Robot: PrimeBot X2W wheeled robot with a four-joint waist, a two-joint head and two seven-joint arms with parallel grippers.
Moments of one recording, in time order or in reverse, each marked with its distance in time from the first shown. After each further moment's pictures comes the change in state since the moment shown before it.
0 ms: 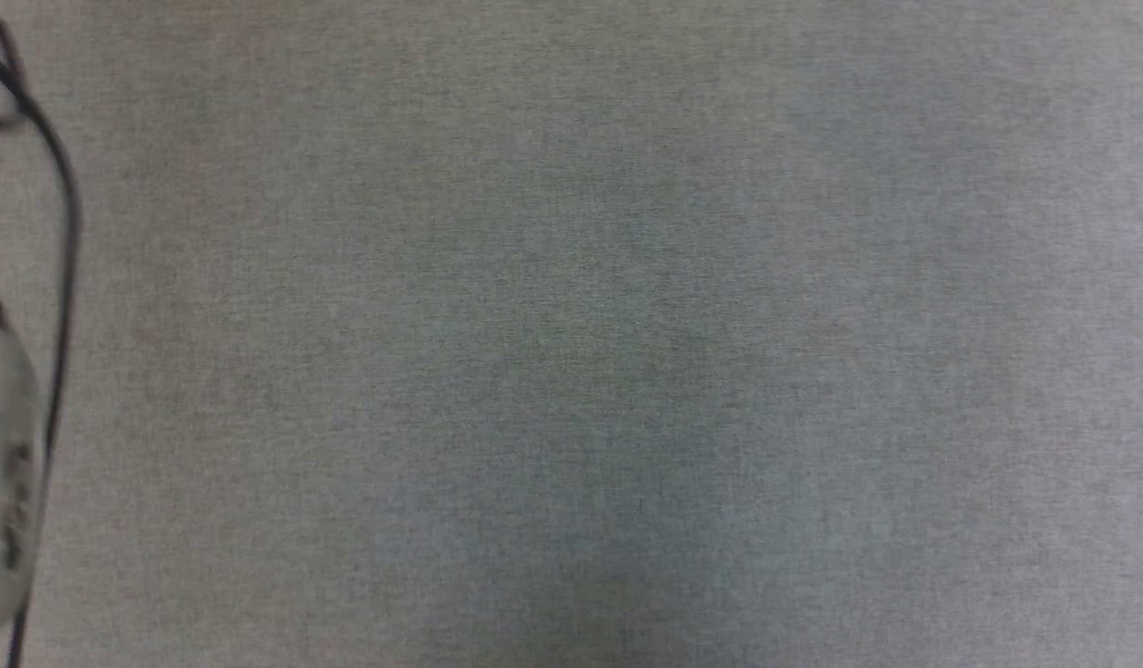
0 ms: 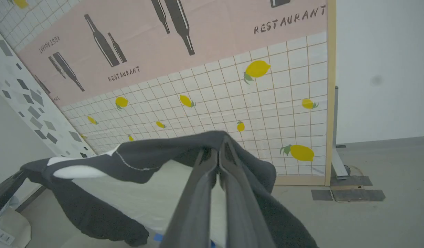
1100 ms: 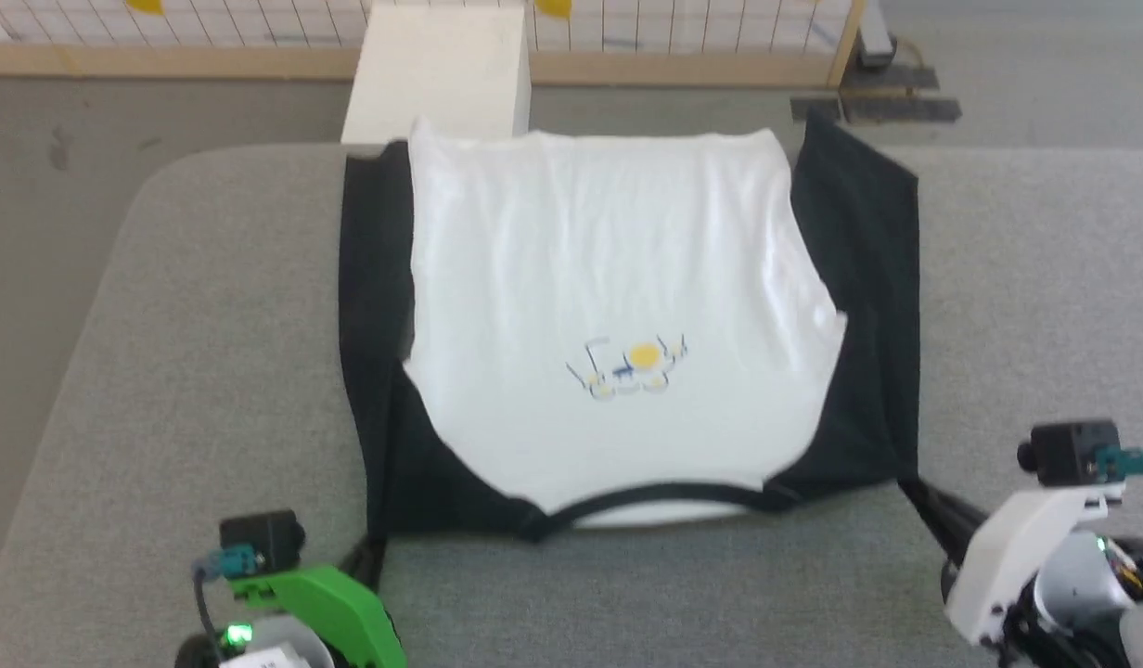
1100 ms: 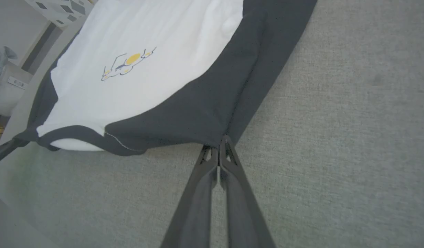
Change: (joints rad) left arm 1.516 -0.069 -0.056 -0.540 -0.225 0.184 0.125; right arm 1.536 -0.169 0.161 -0.589 0.161 0.001 0.143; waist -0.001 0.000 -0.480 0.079
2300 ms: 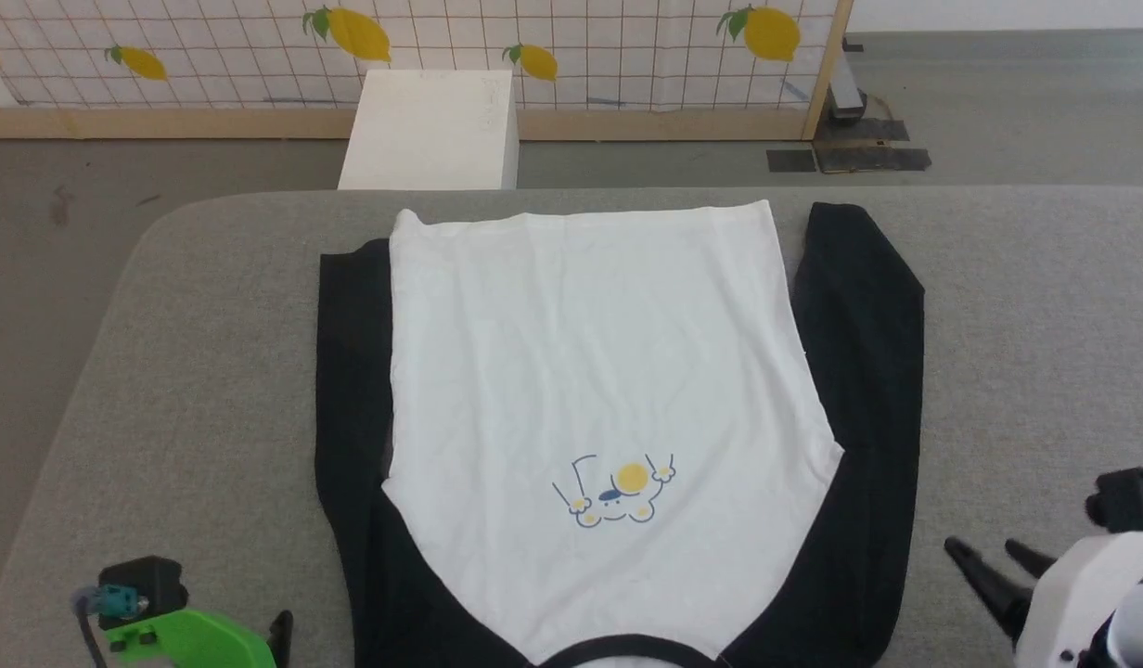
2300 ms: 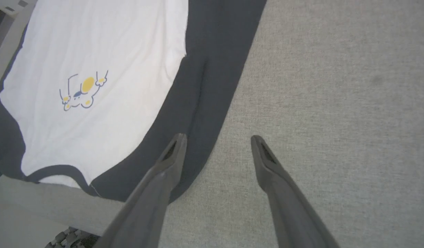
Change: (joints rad) left arm 0.208 0.184 0.074 -0.275 -0.044 0.203 0.316; right arm 0.173 0.020 -0.138 -0.178 -0.061 -0.001 0.229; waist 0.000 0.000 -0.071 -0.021
